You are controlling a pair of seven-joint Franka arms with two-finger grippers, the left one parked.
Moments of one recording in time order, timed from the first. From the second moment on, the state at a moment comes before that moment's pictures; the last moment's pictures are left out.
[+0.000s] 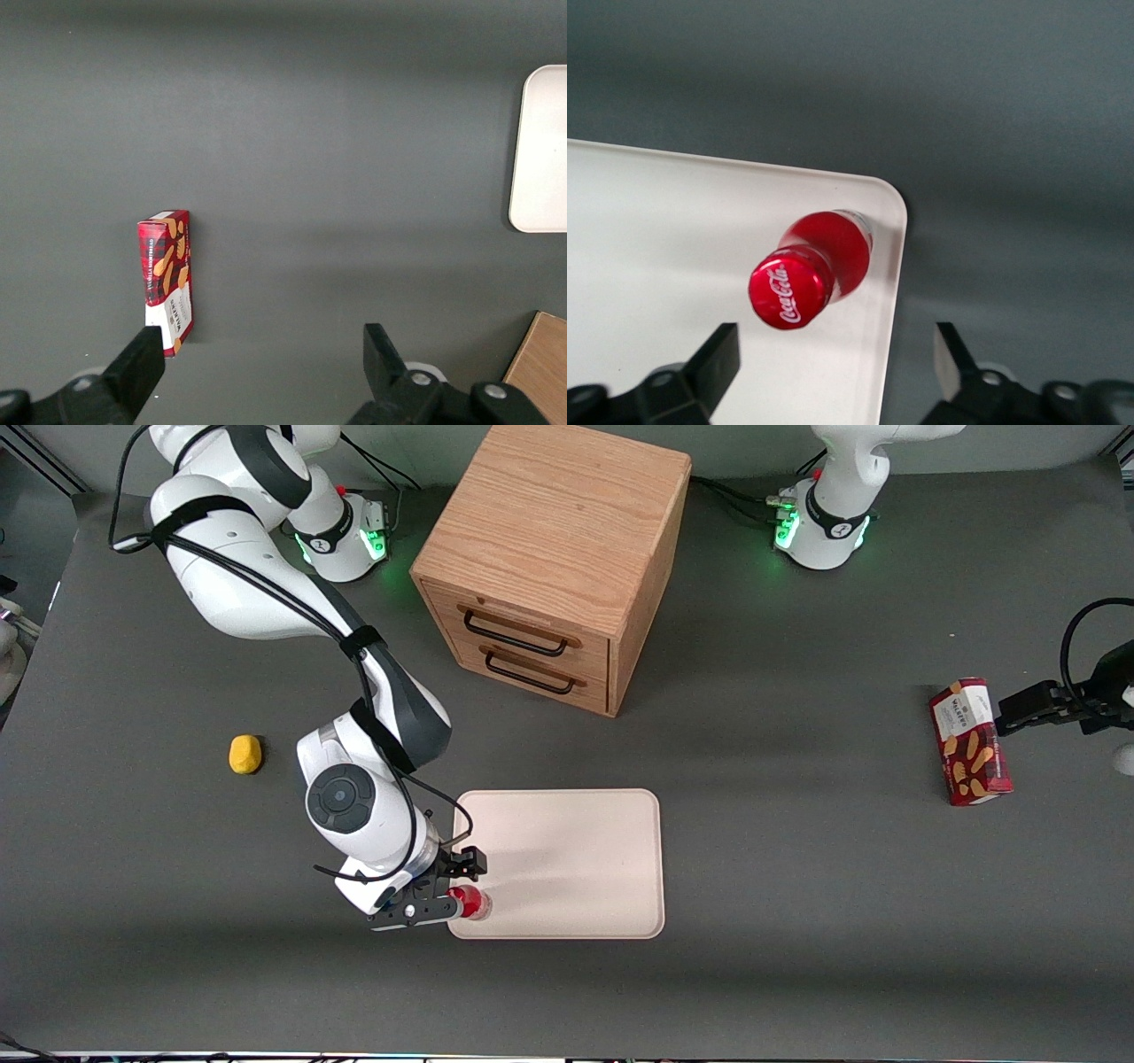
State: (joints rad) arm 0.19 0.91 0.36 -1.06 -0.32 2.05 0.42
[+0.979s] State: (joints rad) arm 0.12 0.63 0.34 -1.22 -0.21 1.92 0.41
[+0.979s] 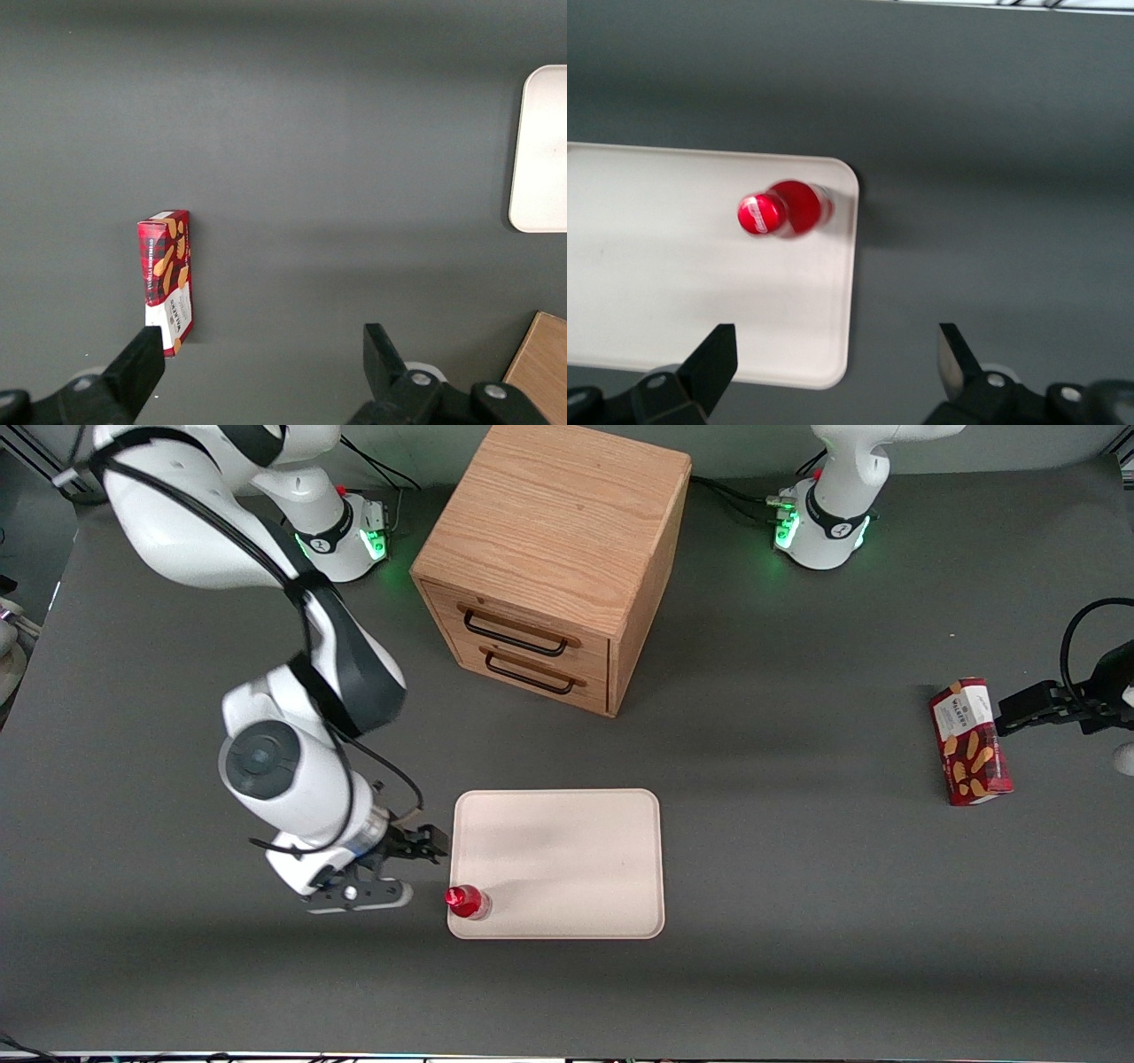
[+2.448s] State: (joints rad) arm 0.10 -0.29 -0.10 -2.04 -0.06 1.73 0.08
